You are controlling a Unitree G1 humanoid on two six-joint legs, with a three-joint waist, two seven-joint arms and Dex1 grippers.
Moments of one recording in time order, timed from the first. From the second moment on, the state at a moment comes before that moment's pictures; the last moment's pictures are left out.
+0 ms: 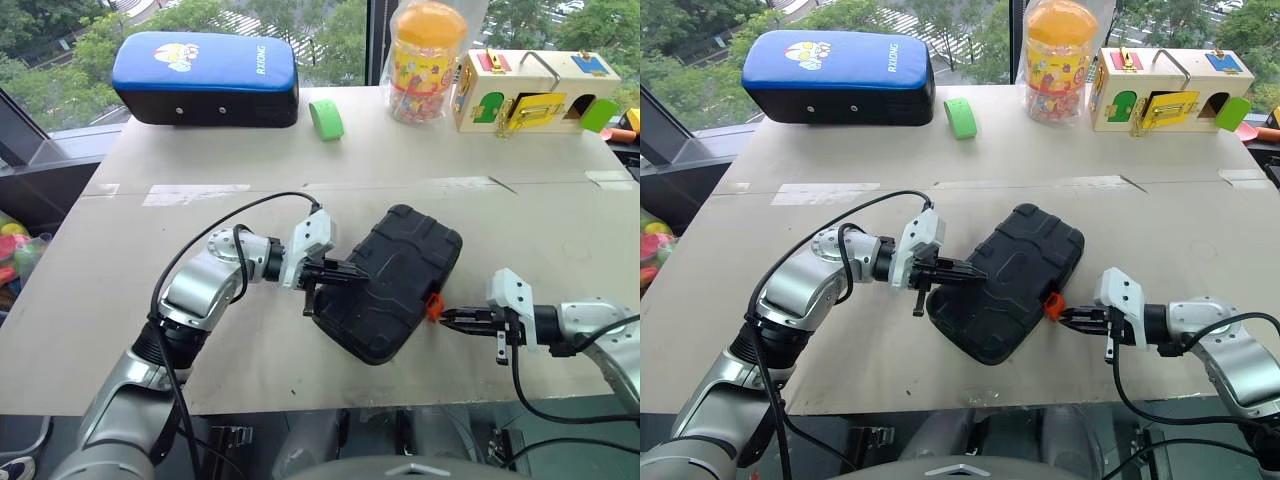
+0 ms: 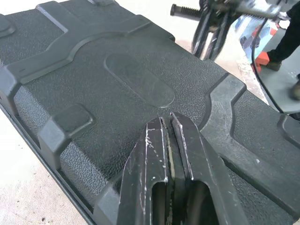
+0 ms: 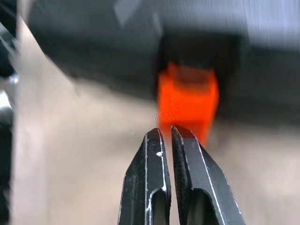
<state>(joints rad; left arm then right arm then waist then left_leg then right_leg) -0.53 0.64 -0.28 -0.10 -0.40 0.54 -1.21 -0.01 -0.84 0.07 -0.29 0.40 0.35 1.10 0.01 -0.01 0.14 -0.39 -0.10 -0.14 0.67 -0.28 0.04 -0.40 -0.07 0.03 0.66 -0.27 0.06</state>
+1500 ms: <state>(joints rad) -0.68 0.55 -0.42 0.10 -0.08 0.10 -1.26 -0.12 -0.71 0.16 -0.27 0.34 0.53 0.99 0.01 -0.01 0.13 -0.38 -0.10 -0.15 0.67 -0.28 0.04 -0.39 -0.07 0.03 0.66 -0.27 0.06</state>
